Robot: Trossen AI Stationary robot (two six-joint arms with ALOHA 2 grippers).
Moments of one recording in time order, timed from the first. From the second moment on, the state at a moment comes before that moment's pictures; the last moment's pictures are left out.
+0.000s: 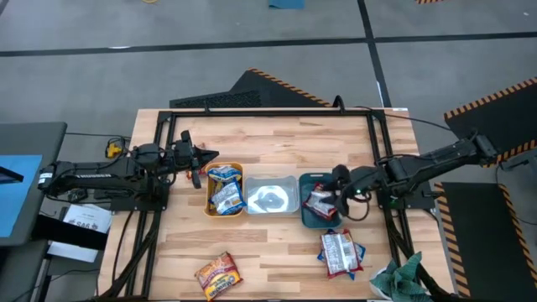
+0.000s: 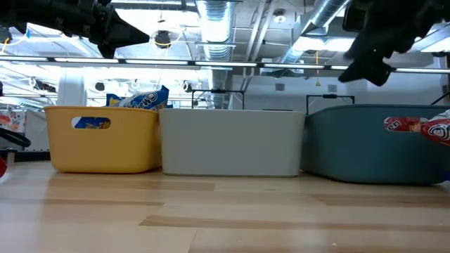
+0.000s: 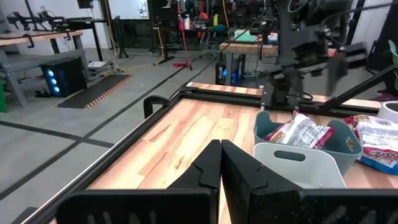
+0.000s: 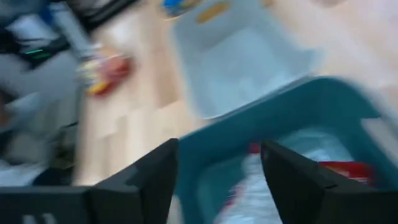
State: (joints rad) left arm 0.11 0.52 0.36 0.17 -0.25 -0.02; right arm 0.23 0.89 0.57 -0.27 0.10 0.63
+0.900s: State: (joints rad) left arm 0.11 0.52 0.36 0.17 -0.25 0.00; right arm 0.70 1.28 0.96 -0.69 0.13 1.04
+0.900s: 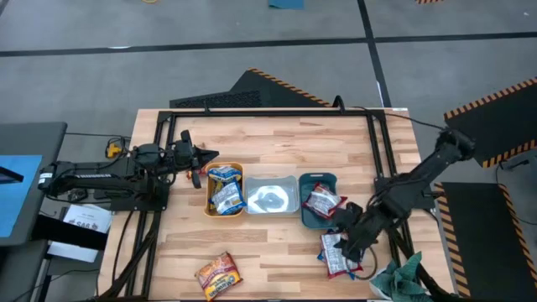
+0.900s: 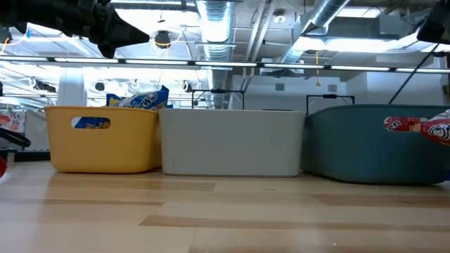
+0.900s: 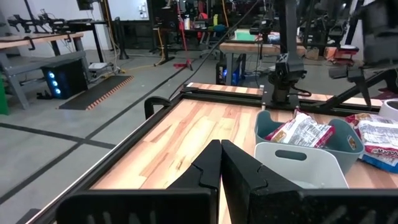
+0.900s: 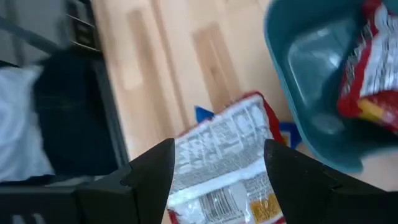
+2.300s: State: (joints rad) left arm 0.11 0.52 0.36 0.17 -0.24 -0.03; right arm 0.81 1.51 1.06 -1.03 0.13 1.70
